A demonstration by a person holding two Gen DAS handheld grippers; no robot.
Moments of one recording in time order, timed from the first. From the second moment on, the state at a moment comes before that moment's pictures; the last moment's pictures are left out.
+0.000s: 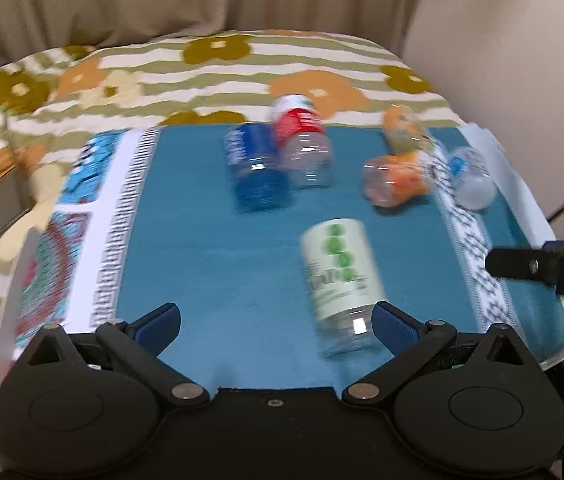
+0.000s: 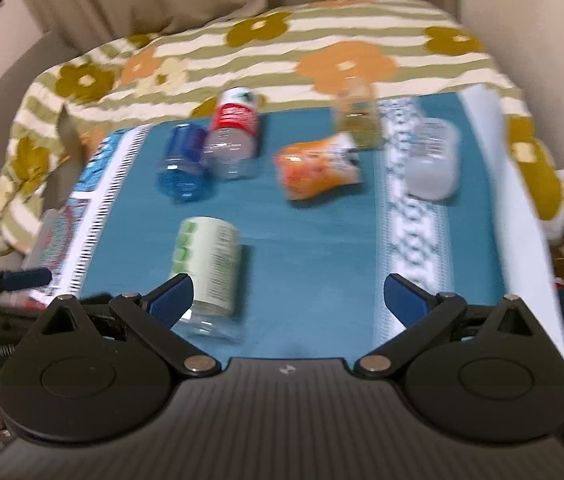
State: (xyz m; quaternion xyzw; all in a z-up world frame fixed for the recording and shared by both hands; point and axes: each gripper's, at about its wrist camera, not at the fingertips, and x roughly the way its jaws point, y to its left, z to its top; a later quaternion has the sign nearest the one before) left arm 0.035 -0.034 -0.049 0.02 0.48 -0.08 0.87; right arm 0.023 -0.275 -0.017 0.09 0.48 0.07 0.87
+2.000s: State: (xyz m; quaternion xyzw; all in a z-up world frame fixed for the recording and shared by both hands) left arm 0.046 0.077 -0.052 -0.05 0.48 -0.04 0.87; right arm 0.074 -0.193 -0.052 0.14 0.33 0.07 0.93
